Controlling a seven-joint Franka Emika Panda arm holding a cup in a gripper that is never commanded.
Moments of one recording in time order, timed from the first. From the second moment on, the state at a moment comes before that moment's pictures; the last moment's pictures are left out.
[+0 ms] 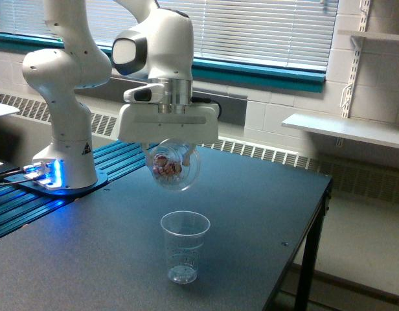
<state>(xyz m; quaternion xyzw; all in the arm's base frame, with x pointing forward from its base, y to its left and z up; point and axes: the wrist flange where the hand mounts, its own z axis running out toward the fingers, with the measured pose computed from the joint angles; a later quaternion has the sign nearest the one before) 0.440 -0.191 0.326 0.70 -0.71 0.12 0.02</state>
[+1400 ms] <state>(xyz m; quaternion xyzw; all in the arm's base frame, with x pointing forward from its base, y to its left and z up) 0.458 -0.174 0.309 0.65 -0.76 0.01 0.01</state>
